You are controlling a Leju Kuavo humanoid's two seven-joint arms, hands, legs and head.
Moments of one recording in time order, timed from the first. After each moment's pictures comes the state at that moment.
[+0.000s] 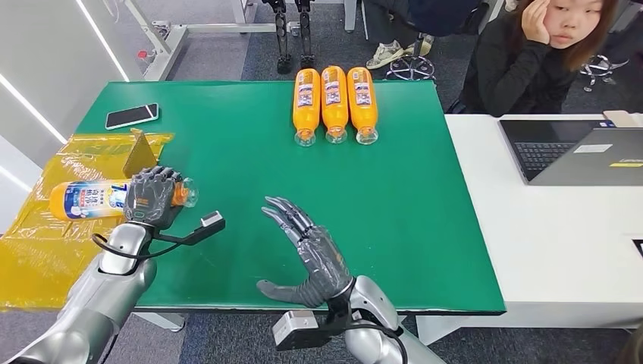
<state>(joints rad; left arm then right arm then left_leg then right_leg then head) -0.58 0.20 -0.35 -0.40 -1.57 0.61 -0.04 -0.34 0.03 0.82 -1.26 0.60 -0.35 -0.50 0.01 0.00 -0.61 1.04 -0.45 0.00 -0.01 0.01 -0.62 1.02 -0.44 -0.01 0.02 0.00</state>
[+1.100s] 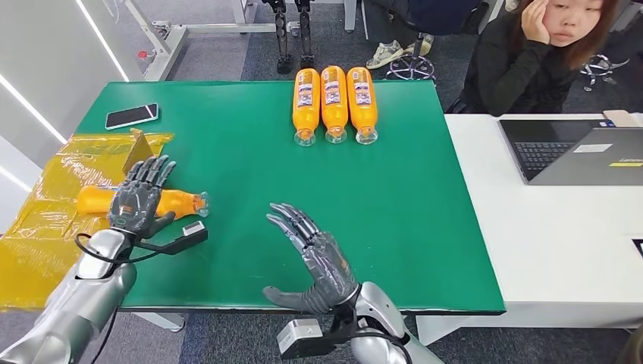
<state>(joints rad) -0.56 0.28 -0.34 -0.38 -1.33 0.63 -0.32 -0.30 -0.01 0.81 -1.31 0.62 -0.35 -0.47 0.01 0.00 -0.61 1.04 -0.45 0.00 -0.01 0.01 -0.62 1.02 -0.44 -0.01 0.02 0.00</state>
